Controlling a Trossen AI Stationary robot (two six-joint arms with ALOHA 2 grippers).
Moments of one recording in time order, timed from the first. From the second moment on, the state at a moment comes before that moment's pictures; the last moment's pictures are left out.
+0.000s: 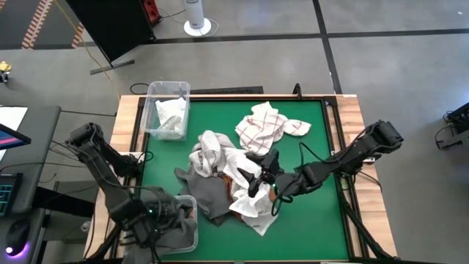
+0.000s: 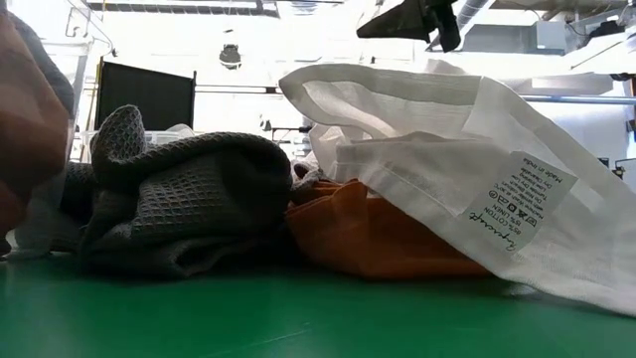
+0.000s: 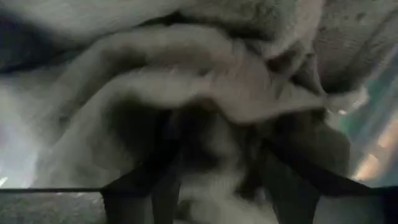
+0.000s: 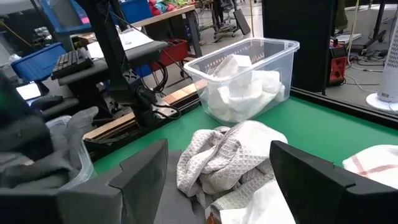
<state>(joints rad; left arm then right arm) -0.94 1.47 1.23 -1.17 -0.14 0.37 0.42 1.54 0.98 0.28 0.93 0.49</state>
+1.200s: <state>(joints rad) -0.84 1.40 0.86 -0.55 0.09 0.17 0.42 1.54 0.98 0.27 0.93 0.50</state>
